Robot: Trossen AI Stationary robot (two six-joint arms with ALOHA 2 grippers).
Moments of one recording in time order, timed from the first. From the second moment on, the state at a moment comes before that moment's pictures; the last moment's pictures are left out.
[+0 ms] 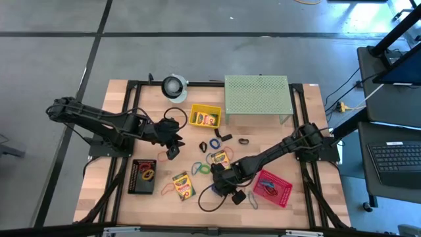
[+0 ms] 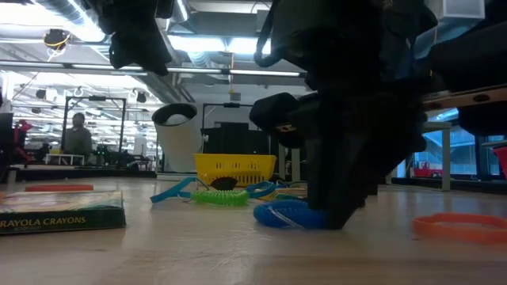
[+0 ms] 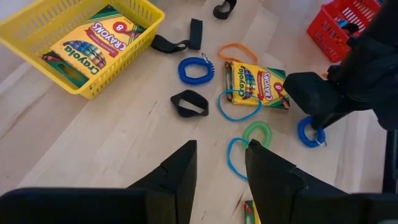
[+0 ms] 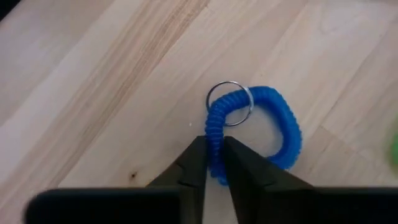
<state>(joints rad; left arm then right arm) -0.23 1.11 0.89 -0.57 -0.22 -0.64 0.42 2.07 1.28 -0.33 -0.13 -0.22</state>
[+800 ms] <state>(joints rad) -0.23 1.11 0.89 -0.43 -0.21 -0.44 0.36 1.86 1.28 -0.33 -0.30 0.07</state>
